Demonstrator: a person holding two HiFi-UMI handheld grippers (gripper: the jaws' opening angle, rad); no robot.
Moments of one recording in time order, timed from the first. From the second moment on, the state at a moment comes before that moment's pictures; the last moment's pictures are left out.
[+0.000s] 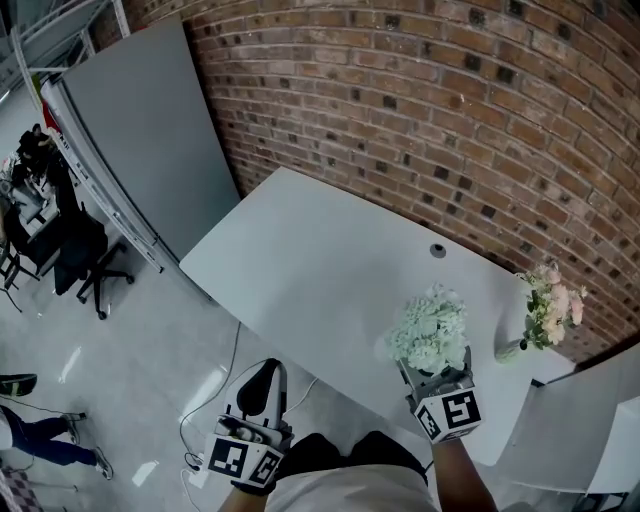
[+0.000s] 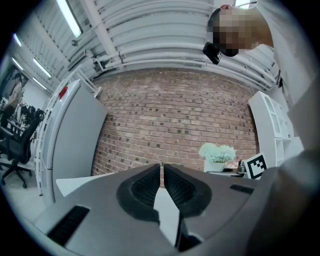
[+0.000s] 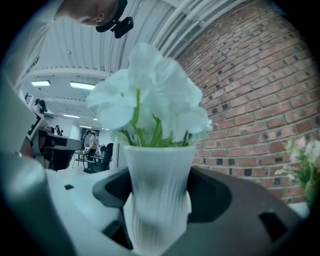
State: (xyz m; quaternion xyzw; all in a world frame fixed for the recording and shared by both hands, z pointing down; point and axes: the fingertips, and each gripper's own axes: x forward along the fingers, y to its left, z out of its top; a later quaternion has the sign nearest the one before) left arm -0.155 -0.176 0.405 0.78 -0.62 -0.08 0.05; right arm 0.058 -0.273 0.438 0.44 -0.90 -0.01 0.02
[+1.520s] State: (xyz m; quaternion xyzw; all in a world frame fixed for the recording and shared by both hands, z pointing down) left arm -0.185 -0.190 0.466 0.75 -0.65 -0.07 0.06; right arm 0.028 -0.336 0.532 0.44 -0.89 -0.03 0.06
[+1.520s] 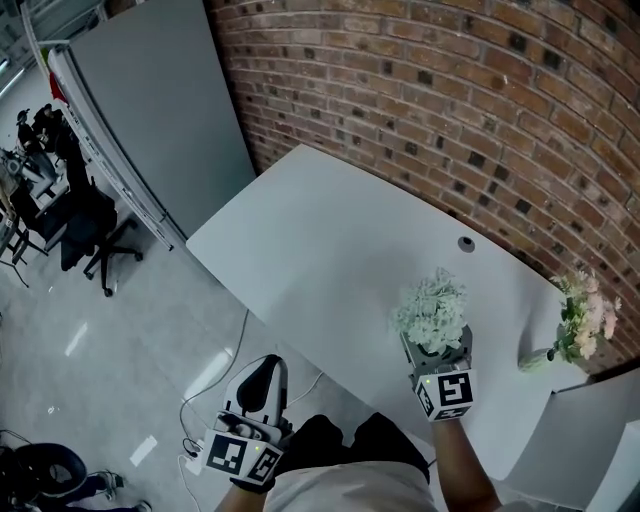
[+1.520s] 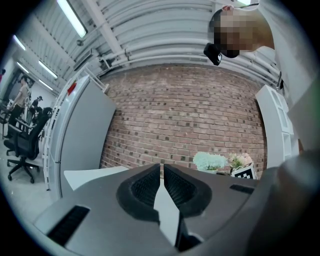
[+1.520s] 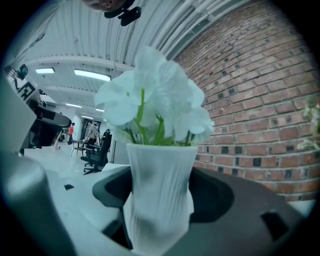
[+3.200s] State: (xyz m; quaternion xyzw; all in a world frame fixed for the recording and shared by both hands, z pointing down) left arm -0.153 -0.199 0.410 0.79 -0.60 -0.04 0.12; right arm 0.054 -0.288 0.504 0.46 -0.88 0.05 0.11
